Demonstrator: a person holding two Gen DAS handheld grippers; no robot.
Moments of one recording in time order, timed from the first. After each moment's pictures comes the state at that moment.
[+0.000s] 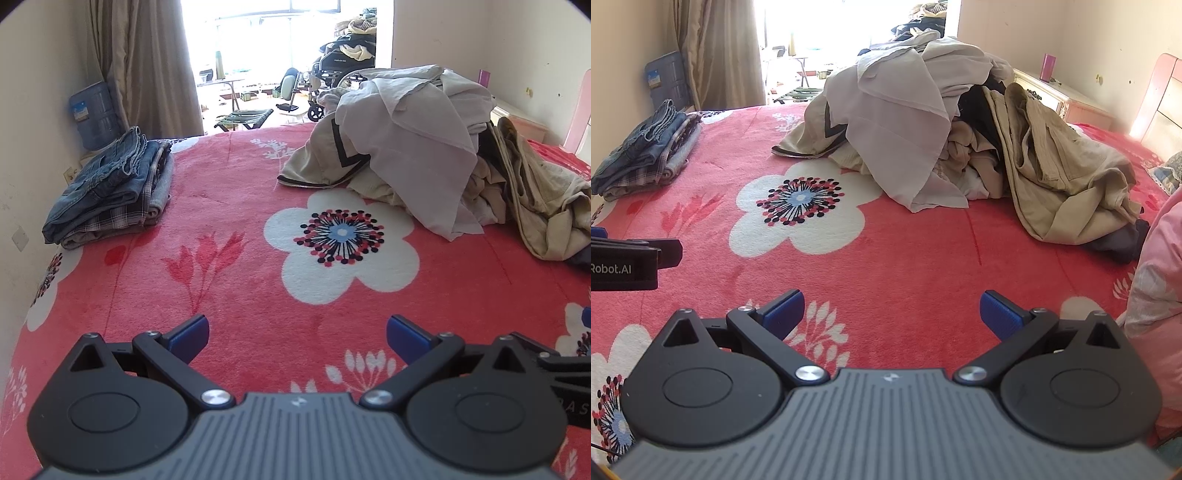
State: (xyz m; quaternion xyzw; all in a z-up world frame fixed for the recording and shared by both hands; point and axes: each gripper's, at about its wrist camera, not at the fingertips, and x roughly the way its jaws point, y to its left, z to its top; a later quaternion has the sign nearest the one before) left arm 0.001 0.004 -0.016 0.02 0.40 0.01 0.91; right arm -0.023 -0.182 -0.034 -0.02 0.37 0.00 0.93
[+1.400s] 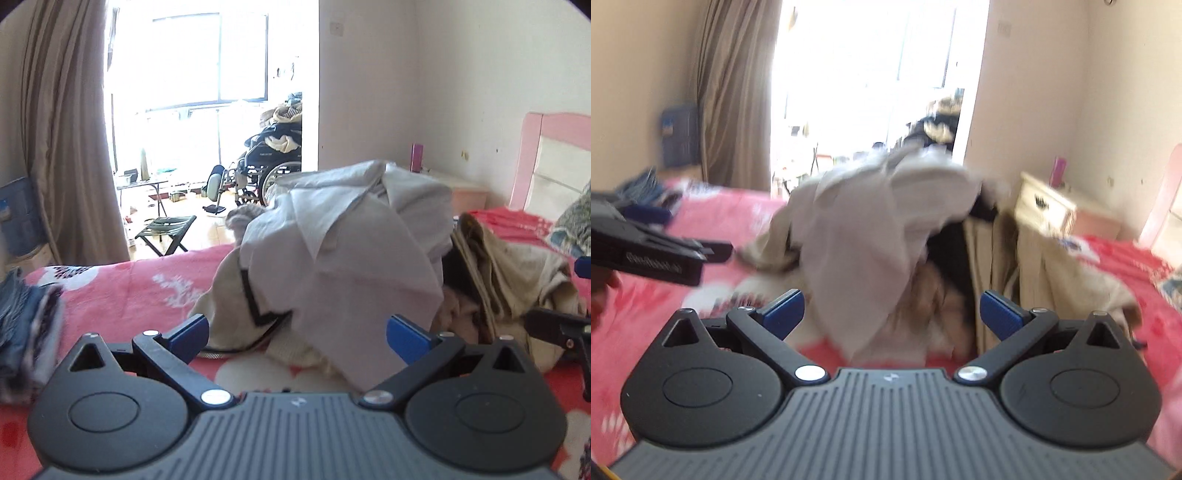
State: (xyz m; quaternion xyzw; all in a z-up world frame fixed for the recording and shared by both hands) left arm 0.191 -0.071 -0.003 0.02 0.24 -0.11 0.97; right arm 0.095 -0.258 0.005 -0.07 0.20 0.04 0.98
